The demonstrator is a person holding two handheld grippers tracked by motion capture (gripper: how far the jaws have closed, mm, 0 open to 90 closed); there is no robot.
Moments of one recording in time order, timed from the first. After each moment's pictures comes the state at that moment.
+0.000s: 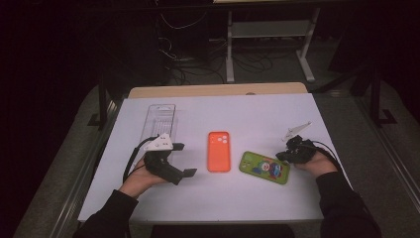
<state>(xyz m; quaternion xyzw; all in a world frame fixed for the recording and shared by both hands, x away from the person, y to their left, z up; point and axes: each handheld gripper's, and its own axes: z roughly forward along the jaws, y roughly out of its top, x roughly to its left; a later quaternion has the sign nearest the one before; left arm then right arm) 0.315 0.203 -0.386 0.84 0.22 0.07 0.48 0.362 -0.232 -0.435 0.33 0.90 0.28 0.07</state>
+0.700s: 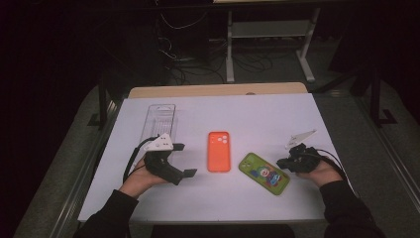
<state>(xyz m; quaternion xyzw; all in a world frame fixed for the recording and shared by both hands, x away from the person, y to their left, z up) 0.315 0.203 -0.385 0.85 0.22 0.07 0.48 0.329 -0.231 -0.421 0.33 0.89 0.30 0.07</state>
